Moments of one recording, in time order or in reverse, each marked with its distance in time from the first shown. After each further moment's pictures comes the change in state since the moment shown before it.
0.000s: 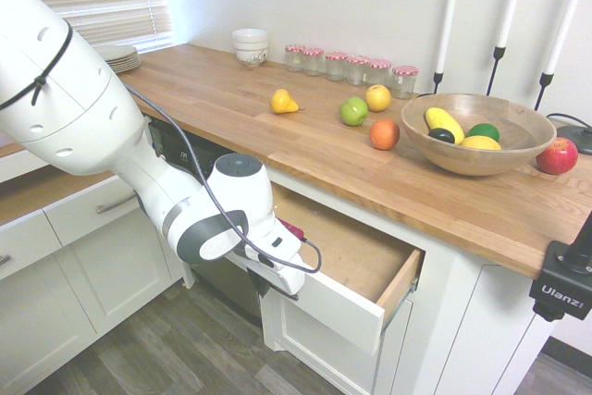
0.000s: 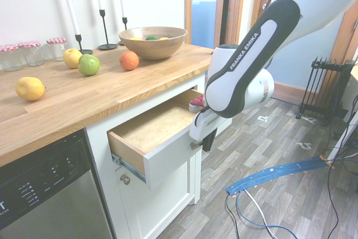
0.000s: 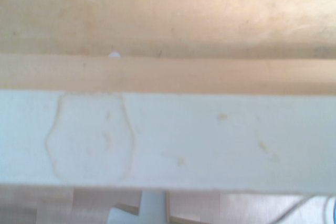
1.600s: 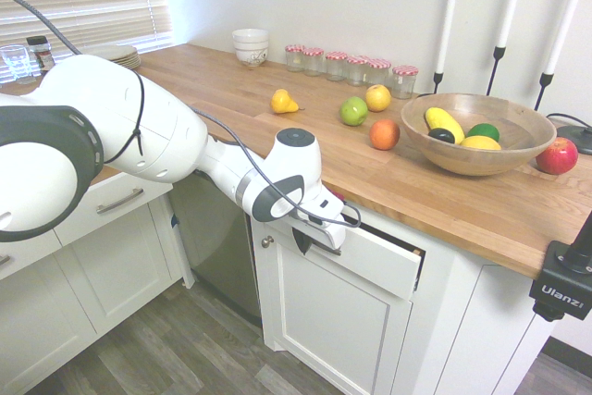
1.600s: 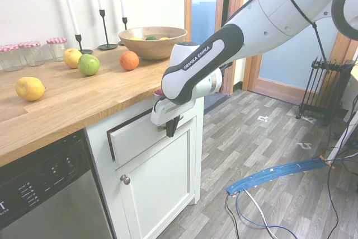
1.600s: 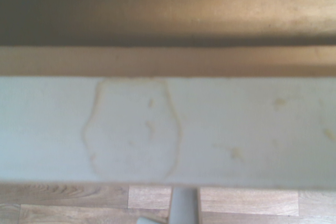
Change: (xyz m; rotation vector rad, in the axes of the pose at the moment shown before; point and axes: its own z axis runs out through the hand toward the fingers) arm 0.091 -0.095 0.031 0.029 0.010 0.016
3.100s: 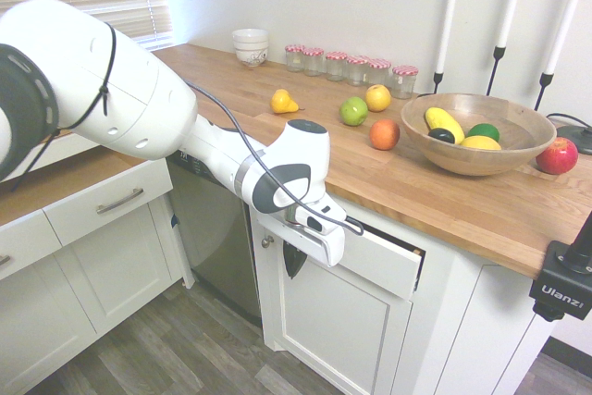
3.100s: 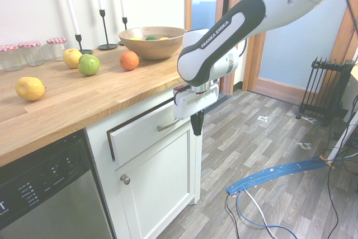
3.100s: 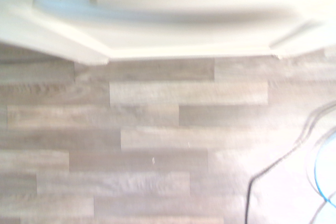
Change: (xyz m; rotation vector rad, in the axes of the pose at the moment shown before) arm -0.022 0.067 -0.058 -0.206 -0.165 0.043
